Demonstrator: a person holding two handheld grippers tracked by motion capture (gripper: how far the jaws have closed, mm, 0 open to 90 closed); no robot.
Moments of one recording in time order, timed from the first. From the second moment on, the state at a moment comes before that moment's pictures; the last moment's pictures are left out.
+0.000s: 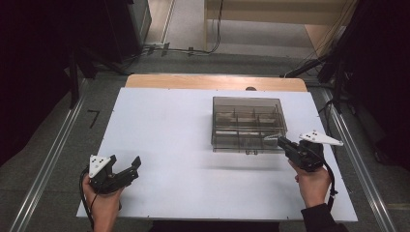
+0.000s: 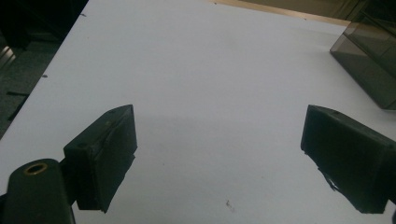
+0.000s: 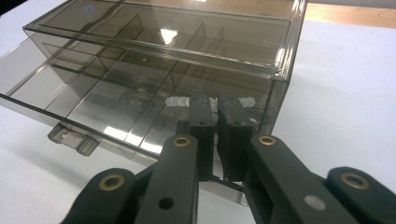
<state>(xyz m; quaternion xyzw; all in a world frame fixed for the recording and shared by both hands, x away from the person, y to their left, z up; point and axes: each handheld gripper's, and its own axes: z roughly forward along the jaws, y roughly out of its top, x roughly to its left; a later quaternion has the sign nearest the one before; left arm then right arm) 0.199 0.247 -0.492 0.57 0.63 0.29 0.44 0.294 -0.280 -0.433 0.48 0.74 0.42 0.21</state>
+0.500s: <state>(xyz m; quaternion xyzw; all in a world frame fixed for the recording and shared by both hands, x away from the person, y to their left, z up) 0.199 0.247 -0.492 0.57 0.63 0.29 0.44 0.294 -0.277 -0.432 0.48 0.74 0.43 0.21</state>
